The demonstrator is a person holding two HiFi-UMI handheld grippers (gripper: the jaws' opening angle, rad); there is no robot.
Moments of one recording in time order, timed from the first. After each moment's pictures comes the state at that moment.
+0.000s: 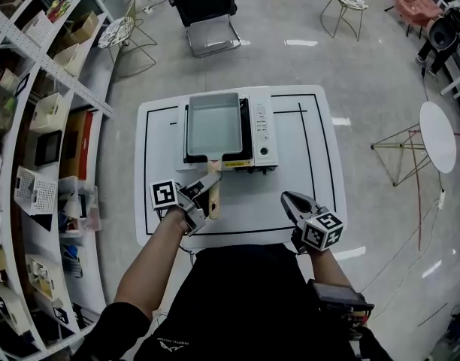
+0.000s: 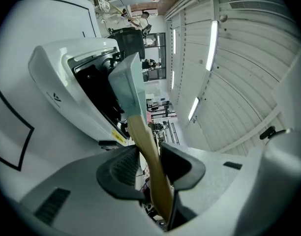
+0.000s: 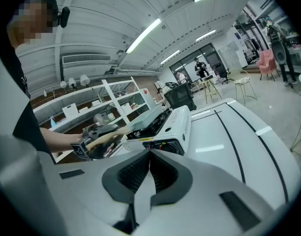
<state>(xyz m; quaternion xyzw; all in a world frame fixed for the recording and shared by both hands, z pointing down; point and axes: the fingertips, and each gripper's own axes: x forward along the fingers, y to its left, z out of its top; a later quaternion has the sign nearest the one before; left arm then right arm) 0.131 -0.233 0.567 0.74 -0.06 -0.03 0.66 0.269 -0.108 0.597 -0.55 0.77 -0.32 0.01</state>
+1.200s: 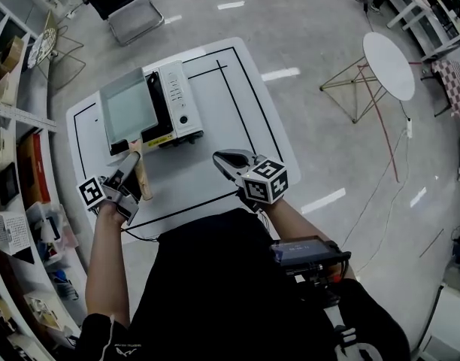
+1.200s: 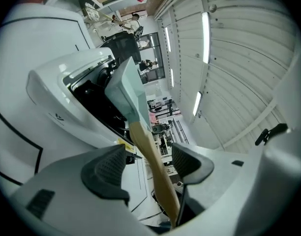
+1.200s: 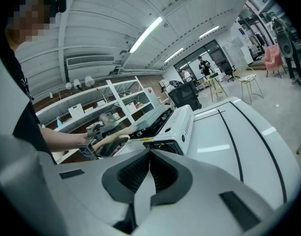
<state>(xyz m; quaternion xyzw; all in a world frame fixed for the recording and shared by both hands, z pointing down) 0.124 -0.245 0.573 0.78 -0.10 0.00 0.62 0.273 -0.114 0.599 -0.52 0.79 -0.33 0.01</state>
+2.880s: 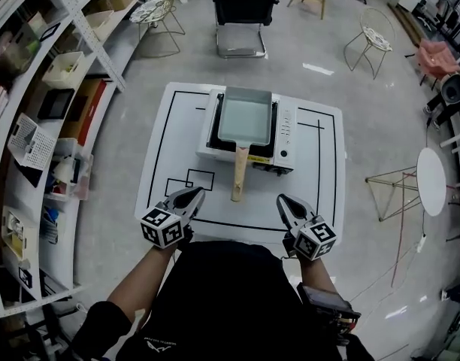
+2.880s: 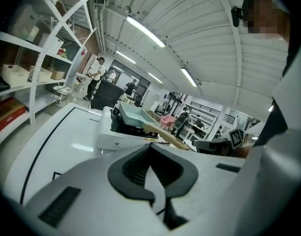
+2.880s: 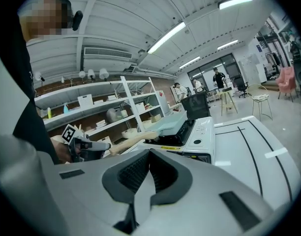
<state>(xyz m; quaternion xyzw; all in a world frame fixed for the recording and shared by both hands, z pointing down) 0.008 -0.175 0.569 0.92 -0.27 0.09 0.28 0.211 -0.113 0.556 -0.52 0.82 -0.24 -0.02</state>
